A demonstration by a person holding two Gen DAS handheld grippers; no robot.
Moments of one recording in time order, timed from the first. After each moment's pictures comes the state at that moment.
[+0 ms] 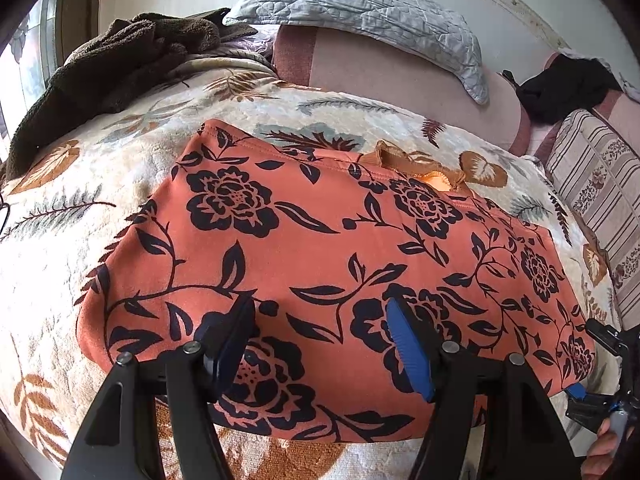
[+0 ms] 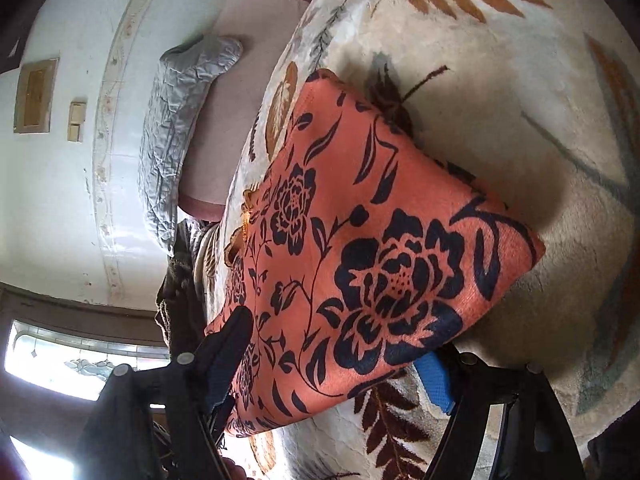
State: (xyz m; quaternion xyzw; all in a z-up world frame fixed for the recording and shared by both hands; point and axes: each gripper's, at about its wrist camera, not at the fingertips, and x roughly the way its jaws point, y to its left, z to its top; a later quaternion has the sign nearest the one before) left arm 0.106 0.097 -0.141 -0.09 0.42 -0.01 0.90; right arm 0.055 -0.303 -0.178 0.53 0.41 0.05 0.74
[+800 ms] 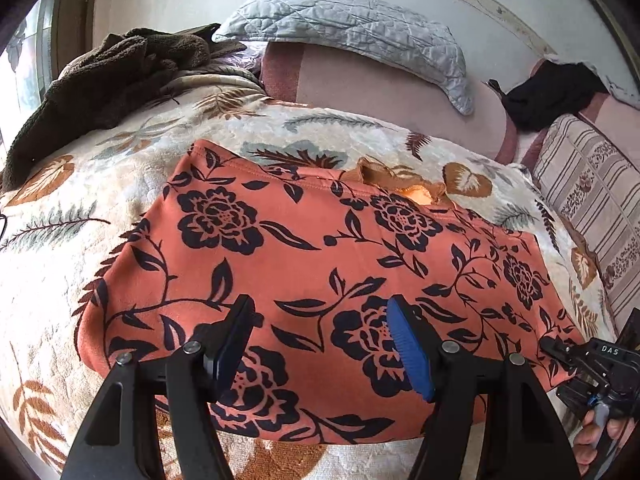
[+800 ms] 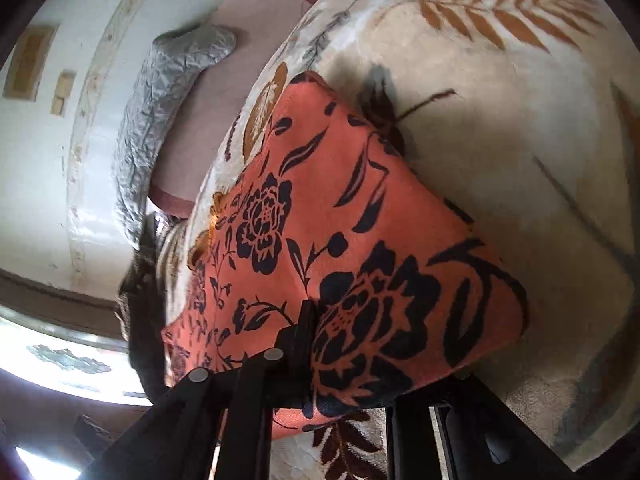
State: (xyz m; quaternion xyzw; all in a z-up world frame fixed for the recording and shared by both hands) left arm 0.102 0.090 -0.129 -0.09 0.40 -0.03 0.91; right arm 0.072 -0.309 -0.189 0.49 0.42 0.03 0.77
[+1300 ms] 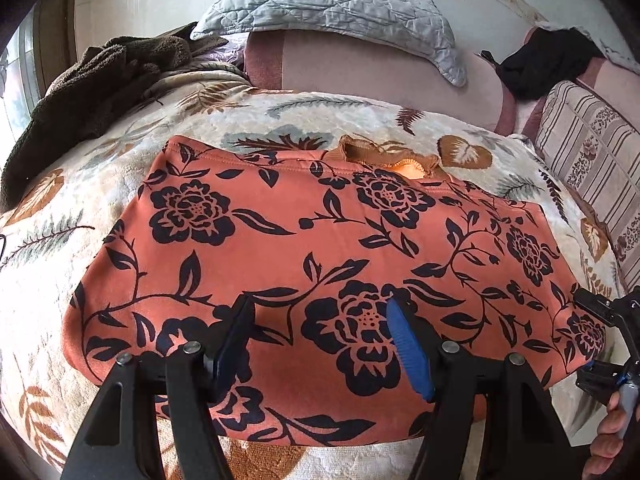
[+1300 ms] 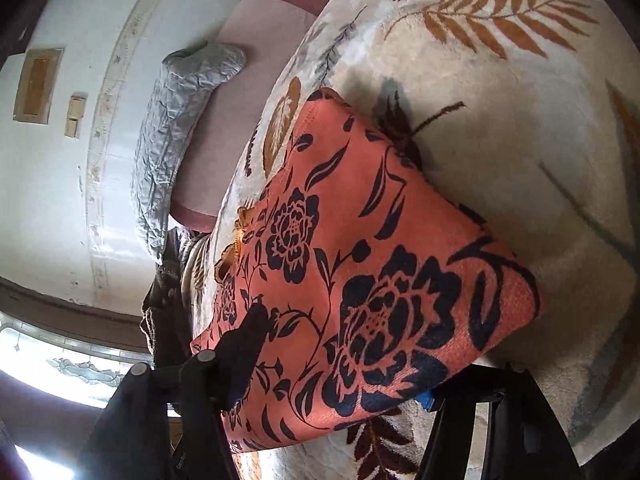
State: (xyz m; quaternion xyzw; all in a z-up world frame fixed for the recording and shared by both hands) left arm 0.105 0.065 -0.135 -0.05 0.42 -0.03 0.91; right arm 0.071 -0.309 -0.174 0.50 0.40 0.04 0.77
